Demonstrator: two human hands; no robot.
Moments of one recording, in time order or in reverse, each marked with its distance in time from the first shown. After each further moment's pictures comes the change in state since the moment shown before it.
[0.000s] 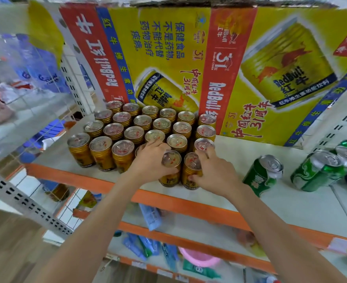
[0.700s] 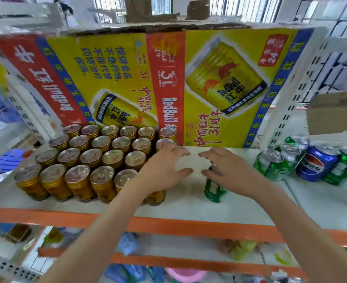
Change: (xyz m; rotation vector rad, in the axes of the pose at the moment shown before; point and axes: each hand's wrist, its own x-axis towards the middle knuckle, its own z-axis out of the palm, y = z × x) left_hand 0.029 0.129 0.006 -0.070 -0.062 0.345; right_hand -0.054 0.113 -0.054 0.152 0.134 -0.080
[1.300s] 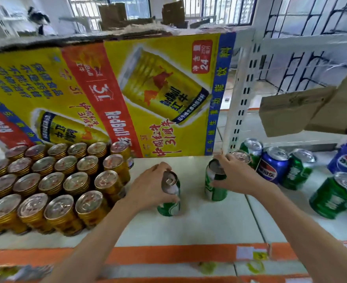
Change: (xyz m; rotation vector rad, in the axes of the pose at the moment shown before) left_hand 0.081 0.060 0.082 0.032 -0.132 -0.186; right_hand -0.025 0.171 -0.017 0.035 -0.101 0.290
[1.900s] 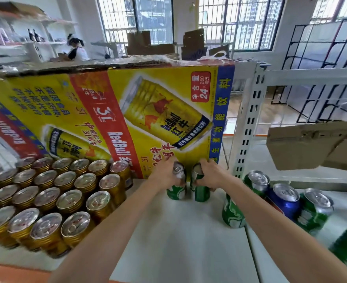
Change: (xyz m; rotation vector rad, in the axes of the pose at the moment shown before) left_hand 0.130 0.009 0.002 -0.038 0.121 -0.169; right_hand 0.112 -0.003 -0.013 0.114 -0.049 -0.031
